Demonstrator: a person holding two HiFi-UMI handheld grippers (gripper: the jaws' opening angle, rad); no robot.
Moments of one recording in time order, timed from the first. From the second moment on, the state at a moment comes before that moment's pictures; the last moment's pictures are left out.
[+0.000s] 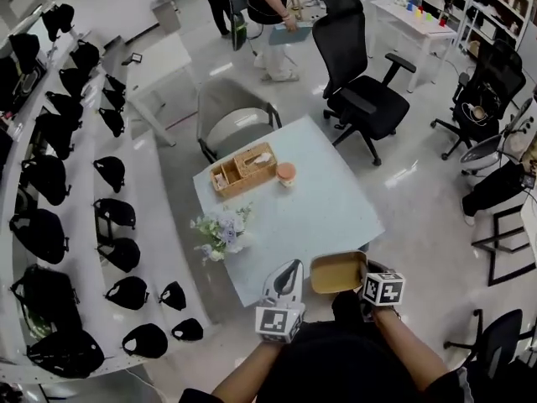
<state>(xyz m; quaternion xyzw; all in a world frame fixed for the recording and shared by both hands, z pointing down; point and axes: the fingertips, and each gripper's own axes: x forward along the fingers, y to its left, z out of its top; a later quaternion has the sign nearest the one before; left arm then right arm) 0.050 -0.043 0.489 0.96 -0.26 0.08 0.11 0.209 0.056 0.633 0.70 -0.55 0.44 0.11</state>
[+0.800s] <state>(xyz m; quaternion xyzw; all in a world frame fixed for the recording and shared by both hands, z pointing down) 0.146 -0.105 0.485 0.91 -0.39 0.09 0.12 0.321 -0.020 0.659 0.61 -0.62 0.47 0.14</state>
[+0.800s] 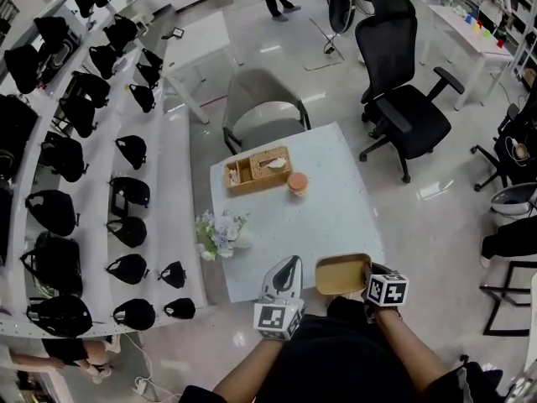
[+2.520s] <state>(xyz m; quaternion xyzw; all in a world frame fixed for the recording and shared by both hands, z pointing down) 0.065 -0.195 0.596 0.83 -0.48 0.11 0.24 0.250 -0.154 0.843 0.52 -0.61 0.52 0.29</state>
